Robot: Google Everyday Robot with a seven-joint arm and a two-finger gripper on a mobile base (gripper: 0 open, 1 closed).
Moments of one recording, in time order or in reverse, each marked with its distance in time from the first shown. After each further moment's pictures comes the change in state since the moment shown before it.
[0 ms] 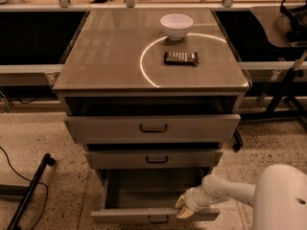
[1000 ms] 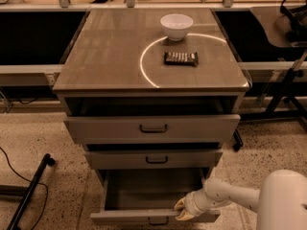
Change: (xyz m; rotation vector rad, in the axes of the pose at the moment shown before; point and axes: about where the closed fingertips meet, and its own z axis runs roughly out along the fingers) arm -0.005 0.024 0.005 -0.042 -0.056 -0.001
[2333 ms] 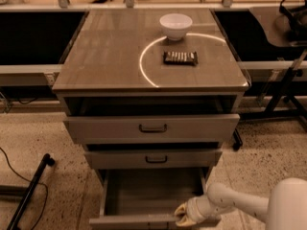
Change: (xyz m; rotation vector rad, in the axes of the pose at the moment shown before) arm -0.006 0.030 0.001 -0.023 -0.073 0.007
